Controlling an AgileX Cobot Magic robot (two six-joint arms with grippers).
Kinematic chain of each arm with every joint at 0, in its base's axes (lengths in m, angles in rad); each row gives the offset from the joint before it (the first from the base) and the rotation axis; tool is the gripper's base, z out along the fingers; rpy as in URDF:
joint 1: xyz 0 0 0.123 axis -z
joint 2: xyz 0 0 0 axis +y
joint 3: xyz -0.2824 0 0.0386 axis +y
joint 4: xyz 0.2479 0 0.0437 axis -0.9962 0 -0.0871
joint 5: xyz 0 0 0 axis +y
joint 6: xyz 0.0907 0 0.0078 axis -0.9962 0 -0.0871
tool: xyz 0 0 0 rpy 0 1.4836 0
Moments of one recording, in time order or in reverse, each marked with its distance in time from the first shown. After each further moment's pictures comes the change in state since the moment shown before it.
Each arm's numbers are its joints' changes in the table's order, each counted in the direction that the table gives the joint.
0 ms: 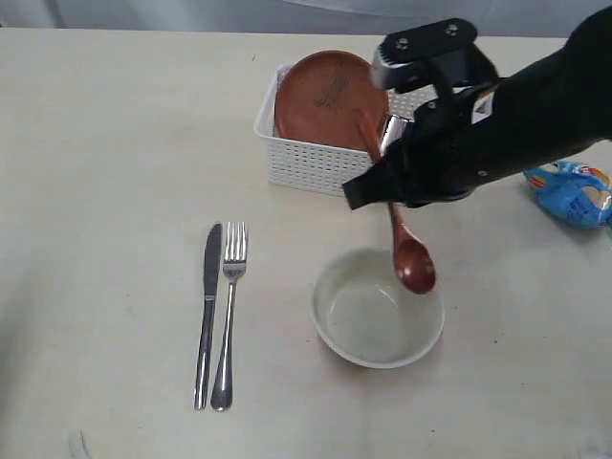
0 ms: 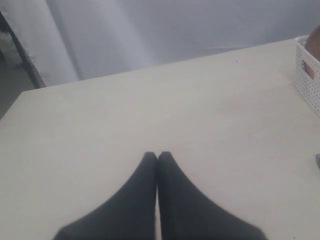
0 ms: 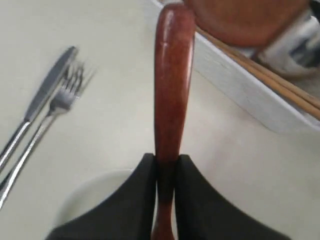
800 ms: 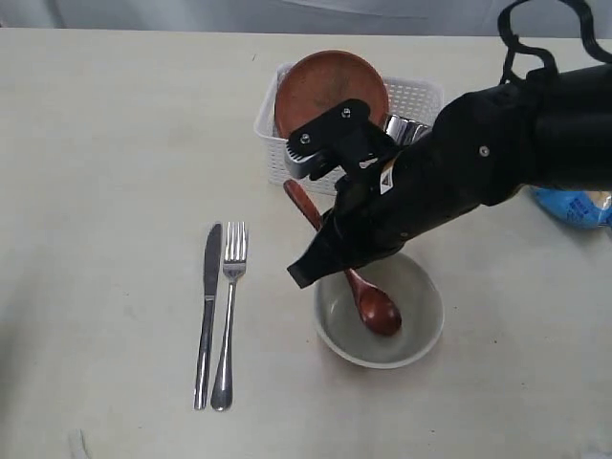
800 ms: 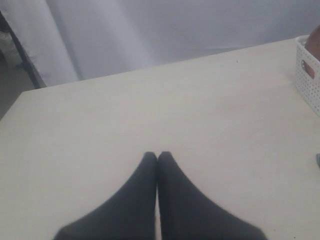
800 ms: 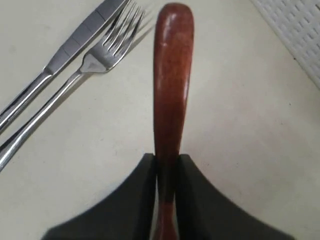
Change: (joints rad) left arm 0.000 0.000 0.000 0.000 0.000 0.000; right arm -0.166 0.194 0.000 -0.015 -0.101 0.092
